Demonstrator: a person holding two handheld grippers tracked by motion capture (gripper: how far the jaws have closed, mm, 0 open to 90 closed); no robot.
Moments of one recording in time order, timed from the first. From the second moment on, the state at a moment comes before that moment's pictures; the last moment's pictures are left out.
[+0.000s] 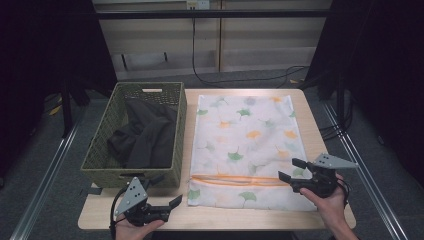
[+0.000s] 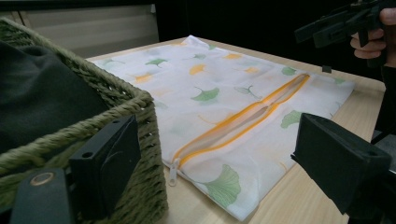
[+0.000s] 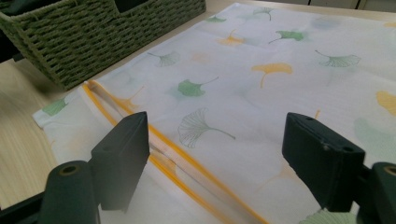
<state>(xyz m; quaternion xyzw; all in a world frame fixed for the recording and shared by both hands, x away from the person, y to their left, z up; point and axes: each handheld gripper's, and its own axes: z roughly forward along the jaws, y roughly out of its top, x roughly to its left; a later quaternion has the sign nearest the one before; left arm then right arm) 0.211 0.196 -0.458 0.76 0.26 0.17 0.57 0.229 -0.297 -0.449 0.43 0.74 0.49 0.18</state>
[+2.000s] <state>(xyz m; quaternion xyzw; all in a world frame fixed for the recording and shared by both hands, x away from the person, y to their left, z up) 0.211 0.204 -0.456 0.77 0.27 0.18 0.55 0.305 -0.175 -0.493 0.28 0.90 0.32 0.07</state>
